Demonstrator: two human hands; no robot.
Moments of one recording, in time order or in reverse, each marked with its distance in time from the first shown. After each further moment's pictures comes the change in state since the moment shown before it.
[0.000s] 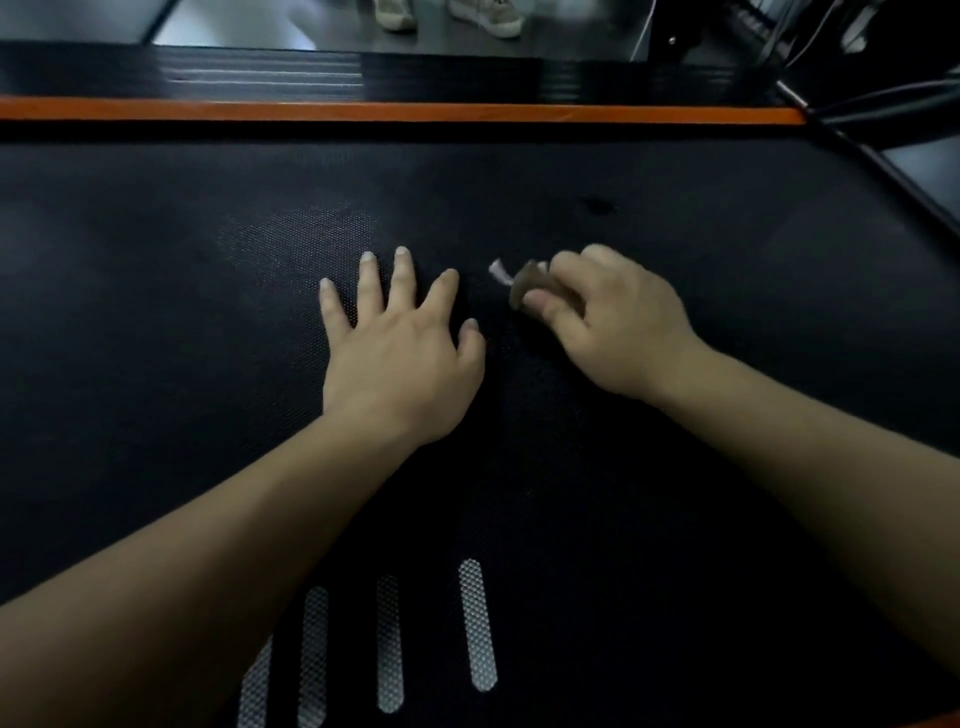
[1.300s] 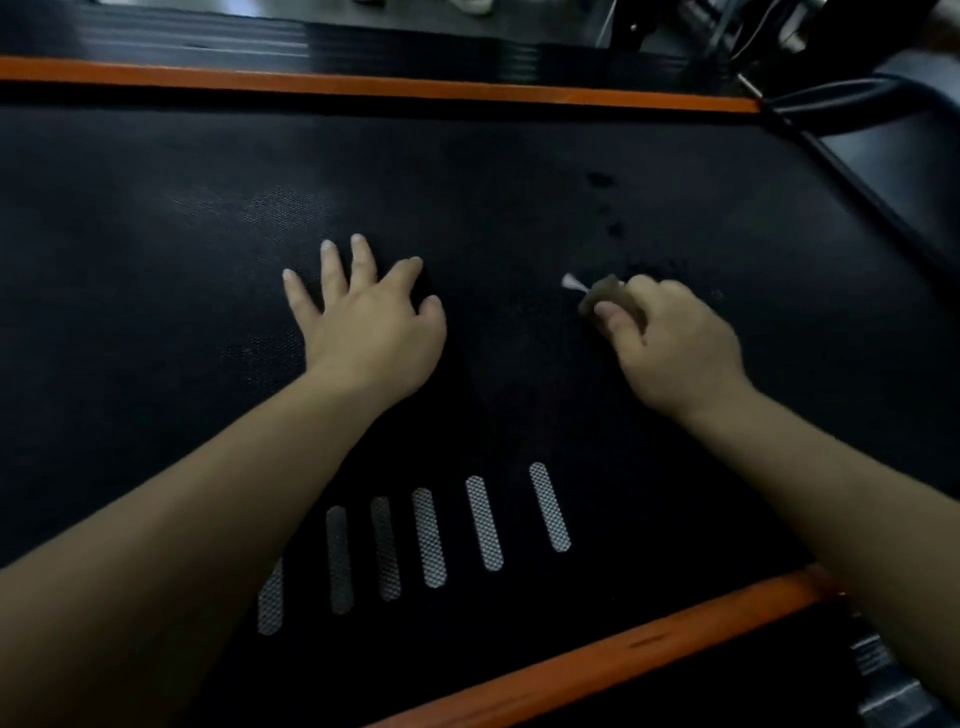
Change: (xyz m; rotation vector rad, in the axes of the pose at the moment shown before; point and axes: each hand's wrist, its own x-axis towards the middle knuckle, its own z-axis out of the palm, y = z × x) left_hand -0.028 -0.060 -0.024 -0.160 -0.080 -0.078; right_hand -0.075 -0.052 -0.016 -0.161 0.047 0.318
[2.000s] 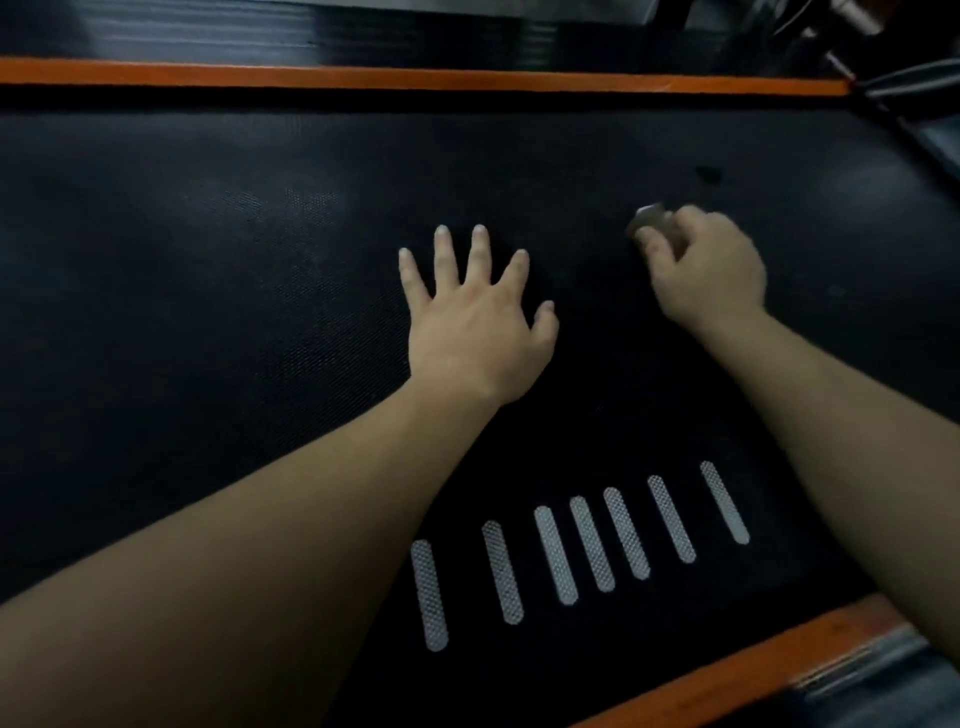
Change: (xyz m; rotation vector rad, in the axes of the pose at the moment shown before) left_hand 0.014 -0.062 -0.019 0.134 -0.012 0.252; right_hand 0.077 -0.078 0.033 -0.022 0.080 0.198
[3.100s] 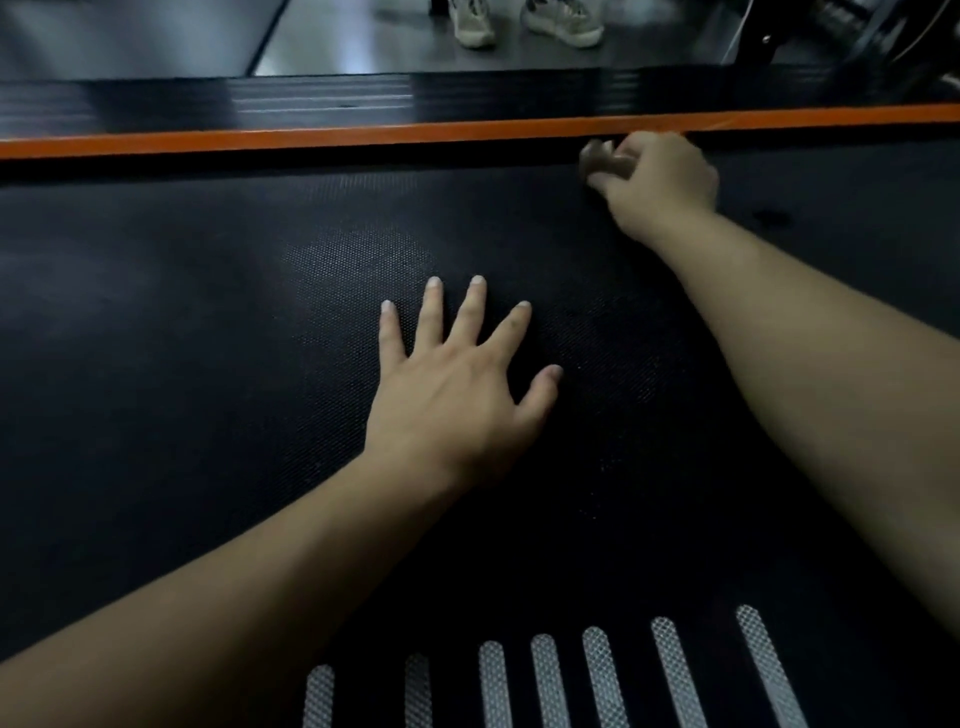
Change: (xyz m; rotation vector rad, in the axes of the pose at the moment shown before) left_hand 0.006 0.004 0.008 0.092 0.036 -0.070; right_hand 0.150 -0.046 0.052 0.256 -0.035 -0.040
